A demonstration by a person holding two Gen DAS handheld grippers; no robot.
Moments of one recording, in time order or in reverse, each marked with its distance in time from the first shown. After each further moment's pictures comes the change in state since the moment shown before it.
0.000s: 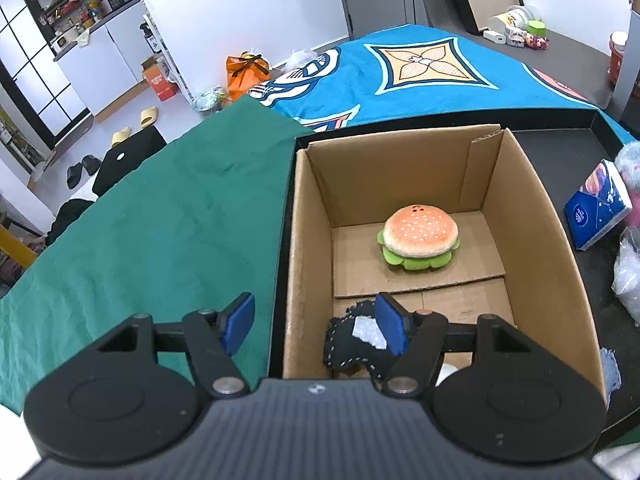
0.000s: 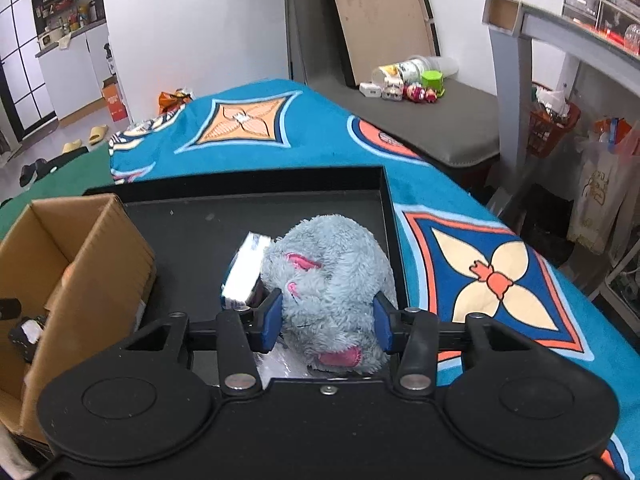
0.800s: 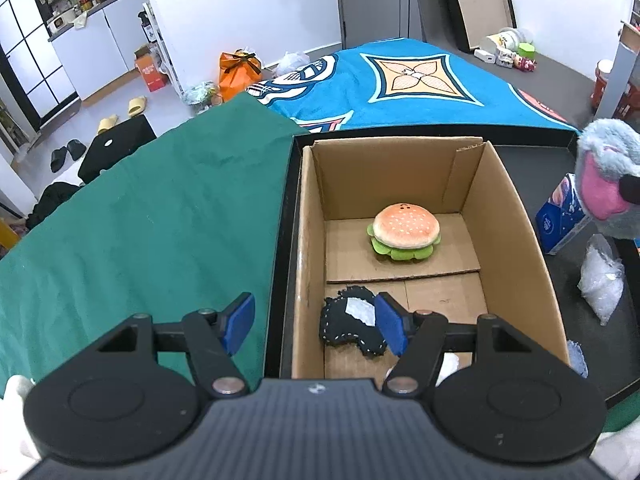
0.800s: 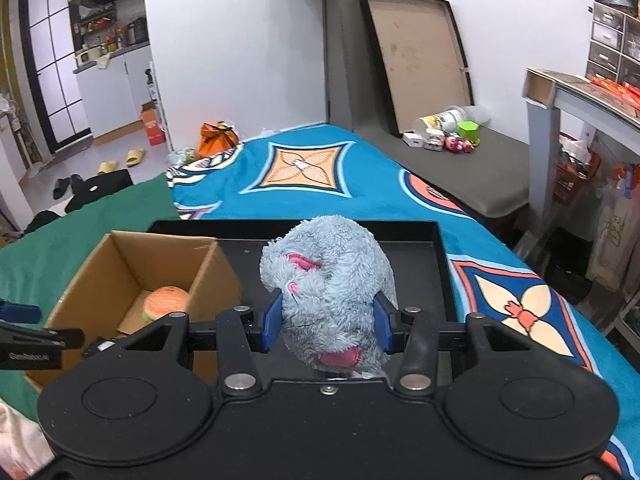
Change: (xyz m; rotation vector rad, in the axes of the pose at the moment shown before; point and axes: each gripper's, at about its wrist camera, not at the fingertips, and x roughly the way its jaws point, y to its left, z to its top) left arm -0.023 0.022 -0.012 -0.061 -0.017 -0.091; right arm -0.050 0.052 0.013 -0.055 -0.098 0.086
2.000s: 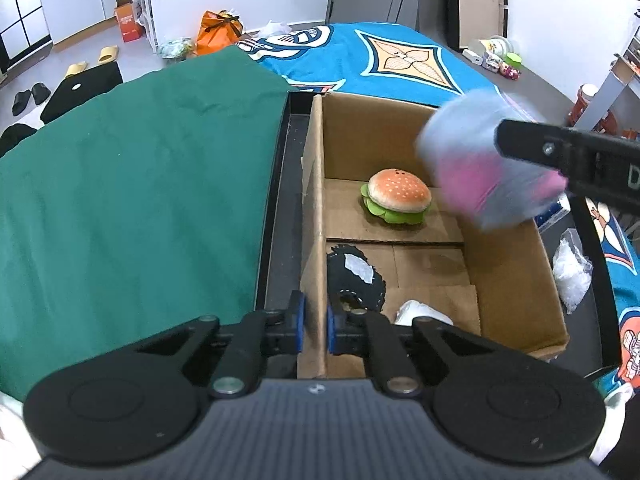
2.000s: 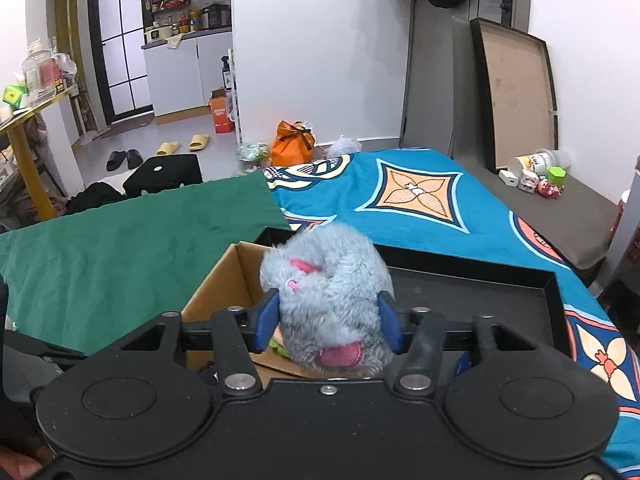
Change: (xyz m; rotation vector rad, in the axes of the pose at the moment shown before) left arm 0.014 0.039 -0.023 -0.110 0.072 -0.183; right arm 0.010 0.119 0.020 -0.143 -0.005 0.124
